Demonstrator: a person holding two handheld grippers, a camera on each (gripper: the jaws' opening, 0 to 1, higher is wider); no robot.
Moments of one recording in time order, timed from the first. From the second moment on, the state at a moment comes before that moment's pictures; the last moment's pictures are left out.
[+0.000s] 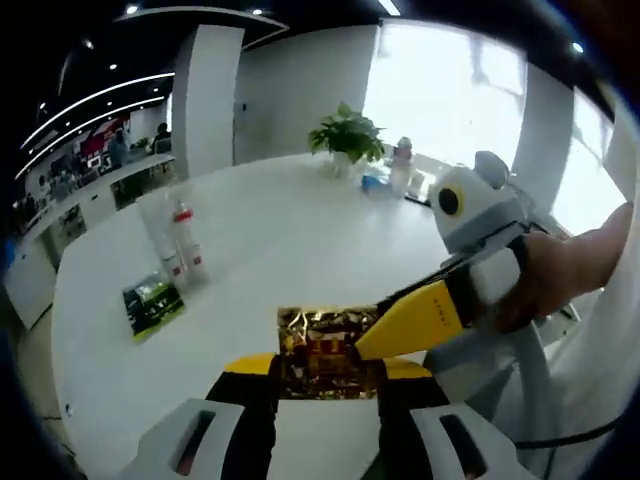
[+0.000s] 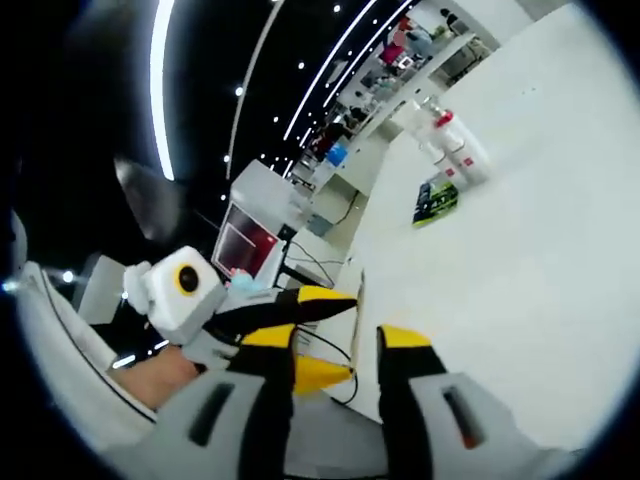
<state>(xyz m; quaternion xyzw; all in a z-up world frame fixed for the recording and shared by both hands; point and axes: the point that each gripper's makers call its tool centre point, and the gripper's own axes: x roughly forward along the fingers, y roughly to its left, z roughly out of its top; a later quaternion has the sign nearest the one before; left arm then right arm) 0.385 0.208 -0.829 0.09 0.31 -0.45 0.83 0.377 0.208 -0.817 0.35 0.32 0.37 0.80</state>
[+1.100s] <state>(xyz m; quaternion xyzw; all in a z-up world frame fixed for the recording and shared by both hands) 0.365 0.218 -0.828 0.13 0.31 -0.46 0.82 0.381 0.223 -0.829 0.35 0.36 0.40 0.77</state>
